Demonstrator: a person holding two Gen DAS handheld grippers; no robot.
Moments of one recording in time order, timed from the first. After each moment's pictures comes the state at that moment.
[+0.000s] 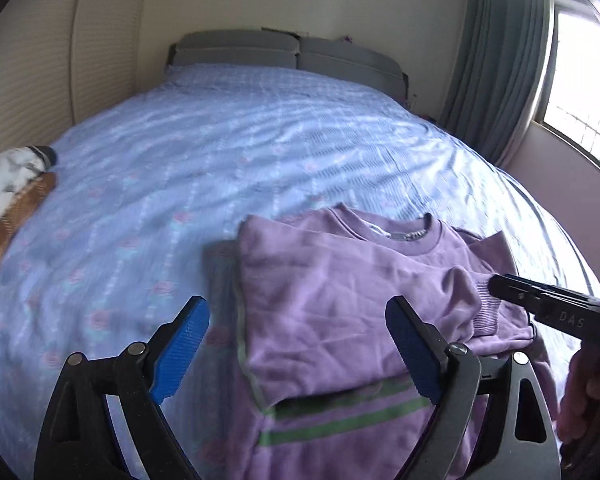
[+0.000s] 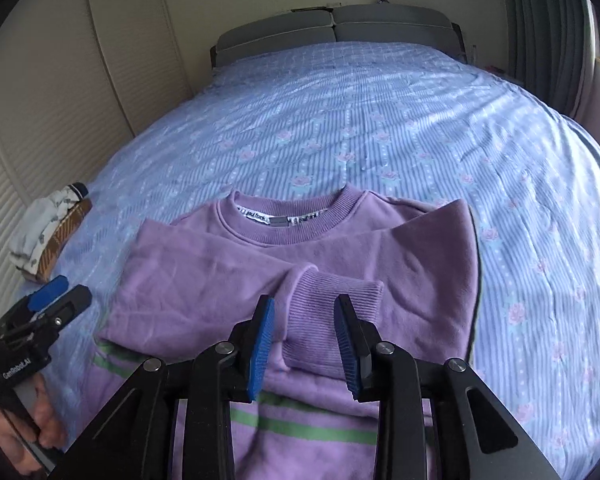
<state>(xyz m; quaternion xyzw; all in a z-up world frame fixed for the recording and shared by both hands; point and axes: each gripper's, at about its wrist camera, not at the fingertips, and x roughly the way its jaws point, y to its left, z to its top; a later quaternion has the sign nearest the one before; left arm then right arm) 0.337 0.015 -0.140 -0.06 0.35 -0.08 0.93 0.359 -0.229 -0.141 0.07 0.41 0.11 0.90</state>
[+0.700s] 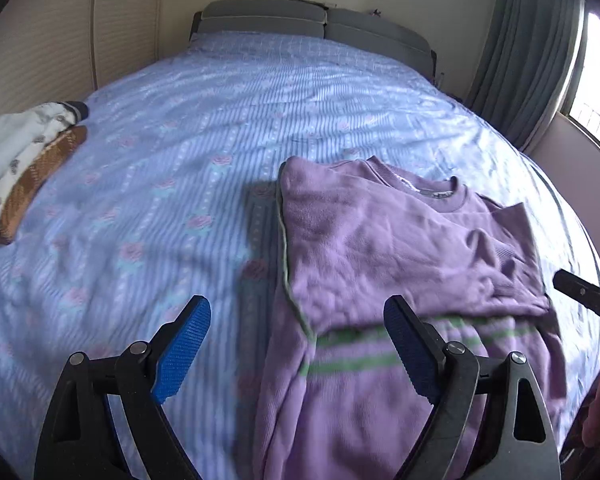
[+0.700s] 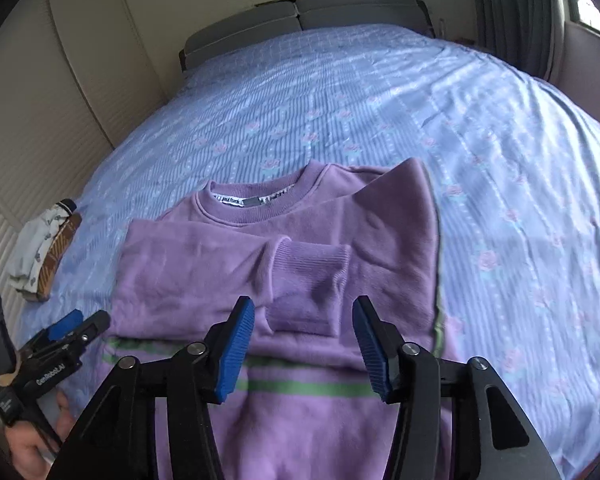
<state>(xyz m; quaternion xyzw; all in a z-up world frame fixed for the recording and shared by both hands) 0.294 0.036 -0.146 -0.07 0.40 -0.03 0.91 0.291 -0.261 -0.130 0.09 0.40 0.05 0.91</state>
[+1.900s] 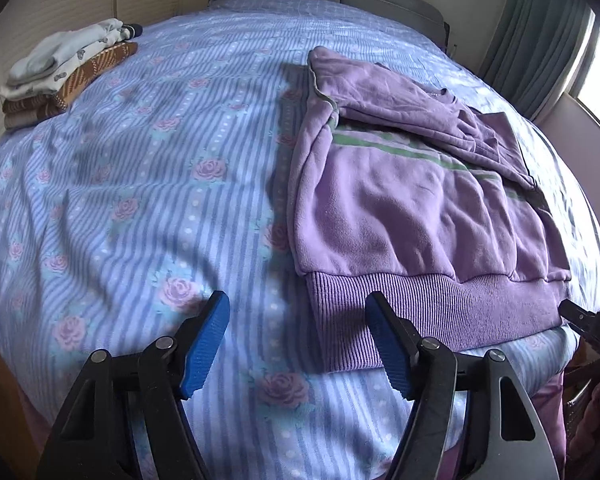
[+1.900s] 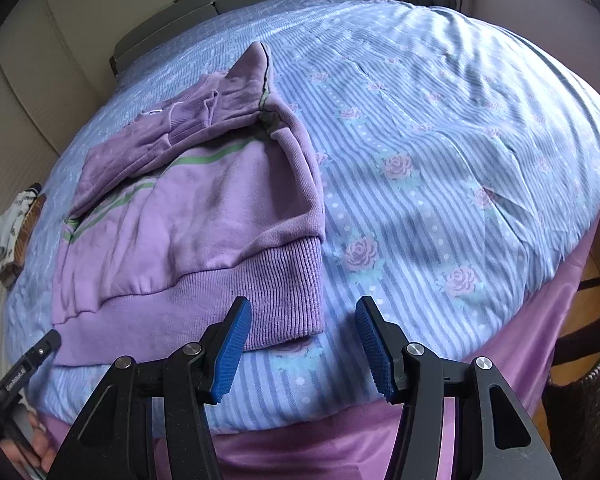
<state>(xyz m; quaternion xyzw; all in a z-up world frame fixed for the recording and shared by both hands) 0.154 0.039 -0.201 -0.08 0.46 -0.01 0.88 0.136 -0.309 -0.206 0.17 0.47 -0.04 0.87</state>
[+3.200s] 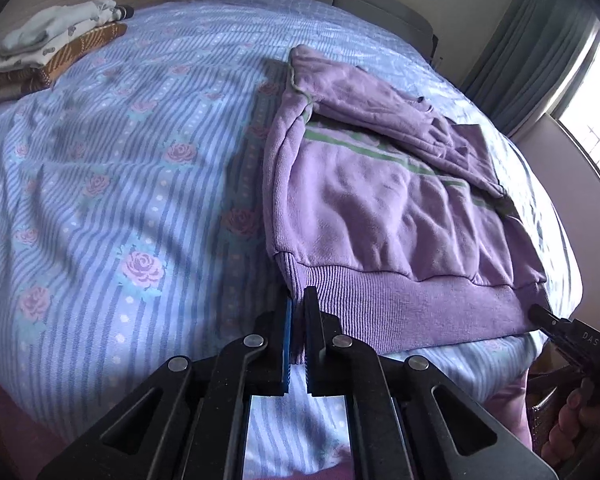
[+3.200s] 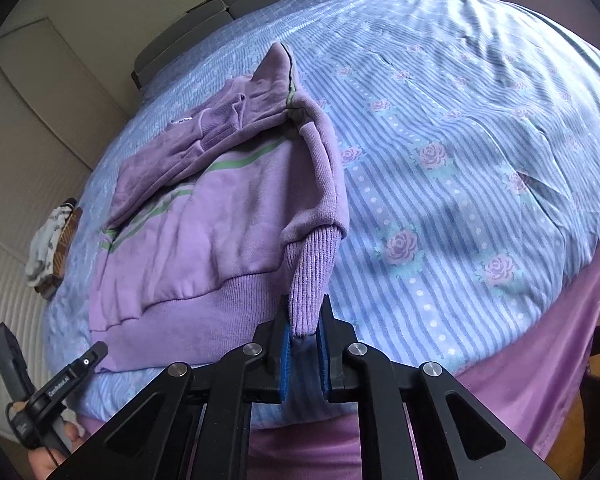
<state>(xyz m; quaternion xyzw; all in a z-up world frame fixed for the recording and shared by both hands) 0.146 0.035 -0.195 -0.14 0.46 -0.05 0.88 0.128 -0.310 -0.194 0.22 0.45 0.02 0.87</state>
